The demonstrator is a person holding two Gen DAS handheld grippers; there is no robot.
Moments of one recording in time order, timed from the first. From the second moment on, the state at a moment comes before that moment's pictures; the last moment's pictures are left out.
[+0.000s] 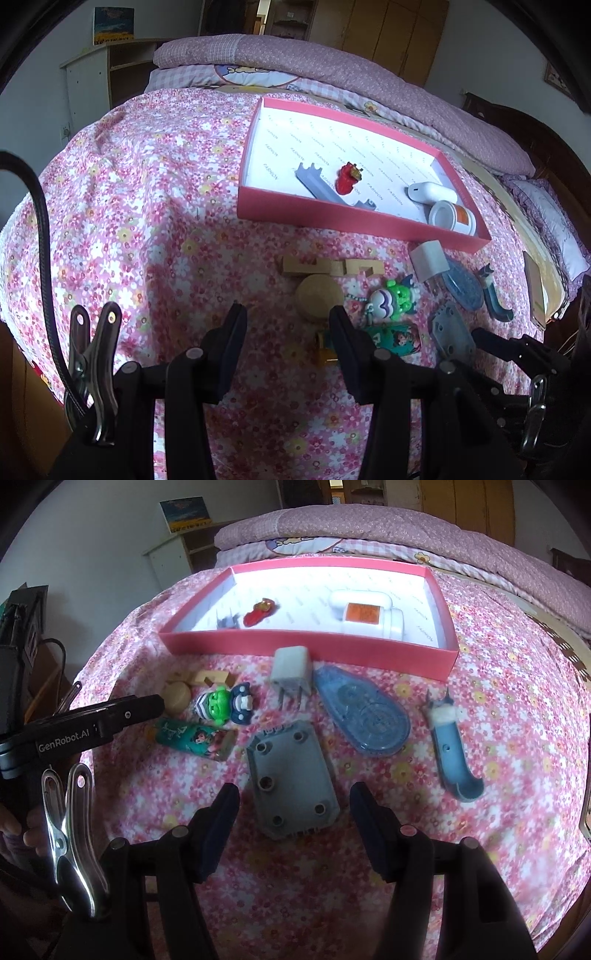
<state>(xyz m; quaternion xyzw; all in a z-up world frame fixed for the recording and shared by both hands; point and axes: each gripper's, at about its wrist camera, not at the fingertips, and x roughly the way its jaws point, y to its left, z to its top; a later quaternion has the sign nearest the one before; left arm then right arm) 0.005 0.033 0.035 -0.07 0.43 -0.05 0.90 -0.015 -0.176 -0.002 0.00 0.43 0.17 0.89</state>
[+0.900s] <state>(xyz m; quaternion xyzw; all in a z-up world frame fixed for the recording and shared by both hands) 0.018 0.001 0.026 -0.01 0.41 -0.05 0.91 -0.026 -0.187 -0.007 -0.01 0.41 0.15 0.90</state>
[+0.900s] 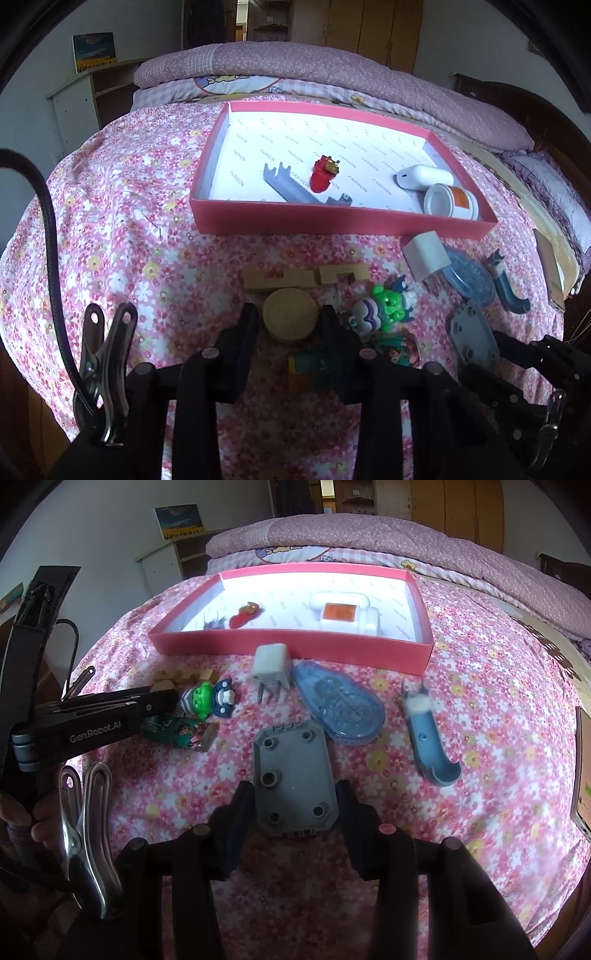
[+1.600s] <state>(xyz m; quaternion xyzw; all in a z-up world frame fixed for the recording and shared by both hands) 0.006 0.011 0.040 -0.03 0.40 -0.06 0.92 -0.028 -0.192 -0.003 0.04 0.40 0.17 0.90</state>
